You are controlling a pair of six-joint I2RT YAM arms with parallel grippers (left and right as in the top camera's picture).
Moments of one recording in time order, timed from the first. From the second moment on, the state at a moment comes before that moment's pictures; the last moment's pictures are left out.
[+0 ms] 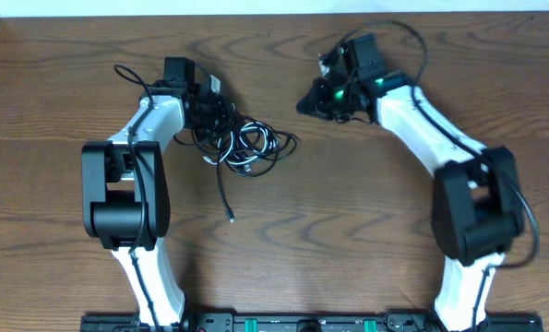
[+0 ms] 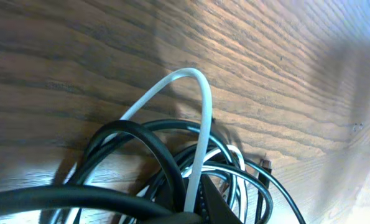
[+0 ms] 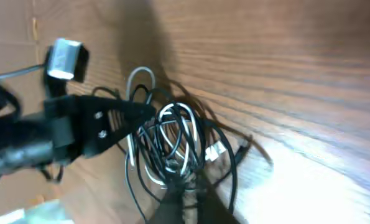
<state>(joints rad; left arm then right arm) -0.02 2.10 1.40 -0.56 0.60 -0.43 0.35 2.04 1.56 -0.49 -0.60 0.57</state>
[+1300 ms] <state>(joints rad) -0.01 2.10 1.40 -0.56 0.60 -0.44 0.51 2.17 1.55 -0.46 -0.48 0.78</state>
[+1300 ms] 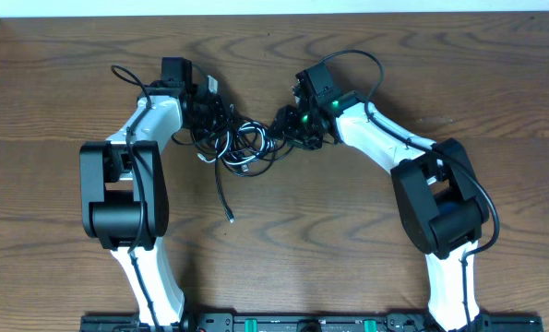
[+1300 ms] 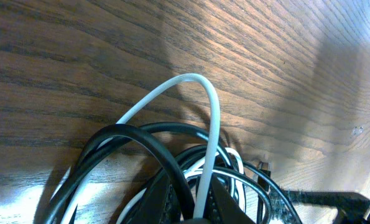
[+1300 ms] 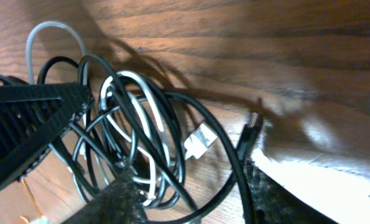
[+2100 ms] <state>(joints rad) -0.01 2.10 1.40 -0.56 0.60 -0.44 0.48 2.17 1.55 -0.40 -0.62 0.79</state>
